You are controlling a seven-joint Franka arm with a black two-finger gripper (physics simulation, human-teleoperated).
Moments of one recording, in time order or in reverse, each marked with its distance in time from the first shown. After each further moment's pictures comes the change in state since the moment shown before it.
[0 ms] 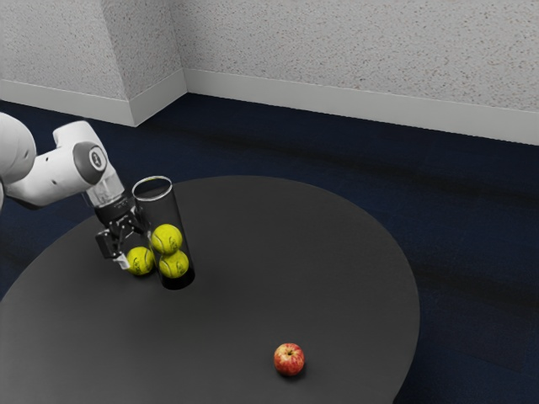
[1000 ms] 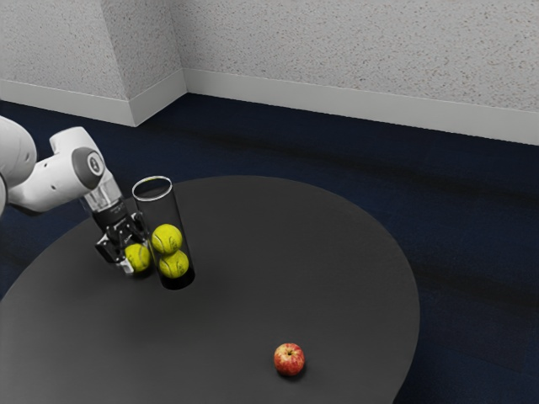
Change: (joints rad) arm 0.016 0.022 0.000 -0.001 -0.021 0.029 0.117
